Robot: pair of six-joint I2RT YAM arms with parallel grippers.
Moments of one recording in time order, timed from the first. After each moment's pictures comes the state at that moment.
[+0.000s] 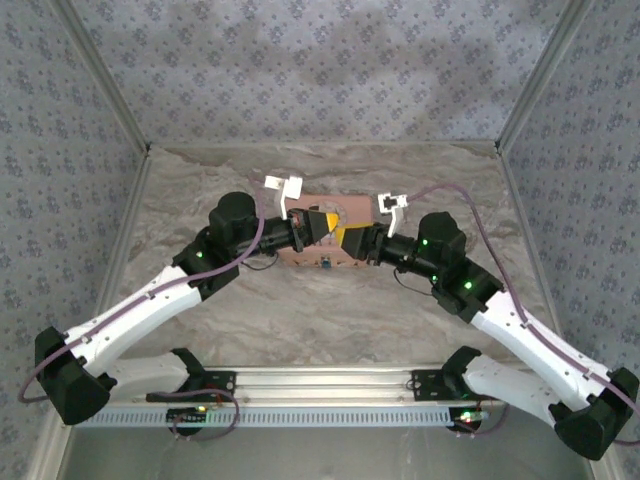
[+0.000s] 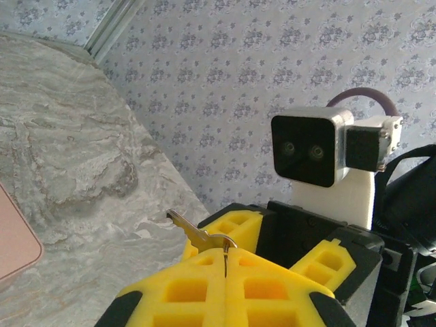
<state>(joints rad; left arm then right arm) -0.82 1.13 1.02 0.02 0.39 -0.78 0.71 0.90 0.86 -0.08 -0.35 0.69</state>
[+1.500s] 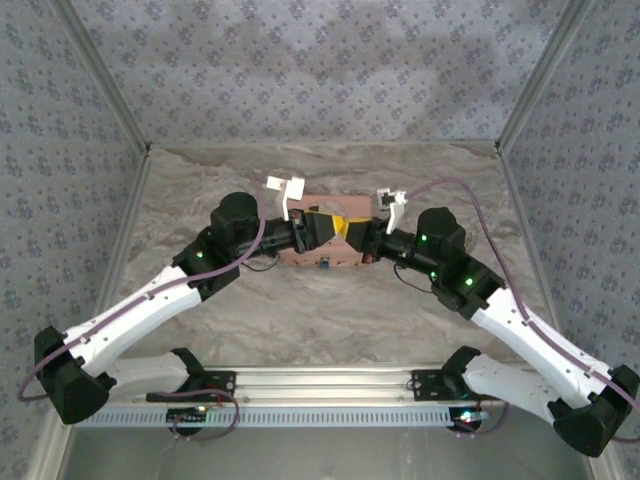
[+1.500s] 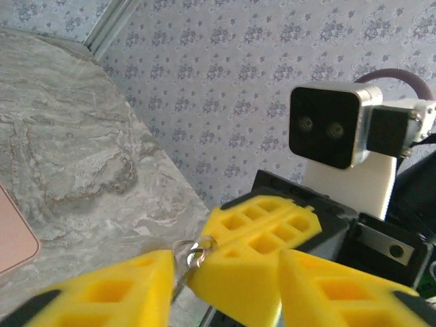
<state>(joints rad) -0.83 1.14 1.04 -0.01 0.38 -0.77 0.71 0.92 0.90 -0.12 -0.29 0.58</state>
